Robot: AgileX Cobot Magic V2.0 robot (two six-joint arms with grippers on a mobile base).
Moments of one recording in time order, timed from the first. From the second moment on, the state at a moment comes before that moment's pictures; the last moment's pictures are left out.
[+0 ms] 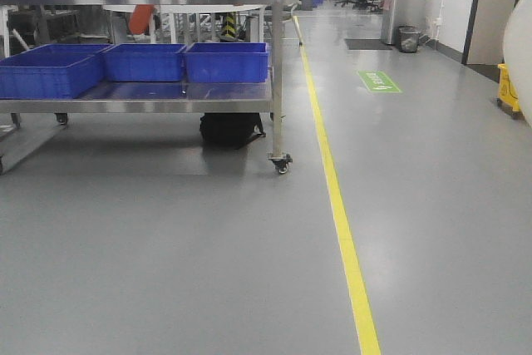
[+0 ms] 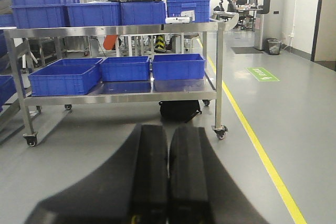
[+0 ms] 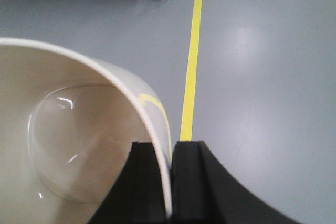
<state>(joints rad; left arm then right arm) -0.08 -0.01 0.01 -0.02 0.00 0.04 -0.03 0.46 -0.63 0.15 0.73 -0.08</state>
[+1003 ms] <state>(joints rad) -0.08 -0.01 0.01 -0.02 0.00 0.04 -0.03 0.46 -0.63 0.15 0.73 -0.08</state>
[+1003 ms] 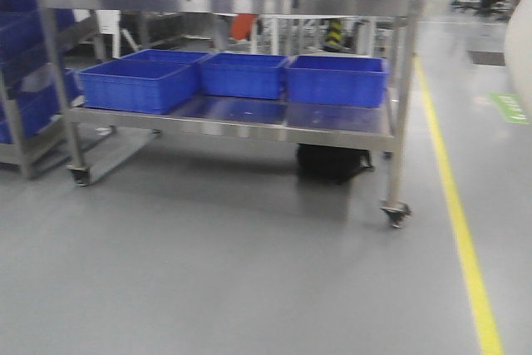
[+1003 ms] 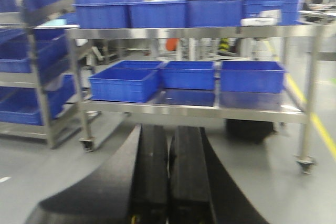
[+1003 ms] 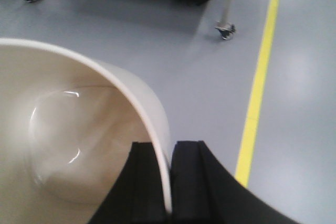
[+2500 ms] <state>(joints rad) -0.08 -0.01 0.01 -0.02 0.00 0.04 -0.03 0.46 -0.63 0.15 0.73 -0.08</state>
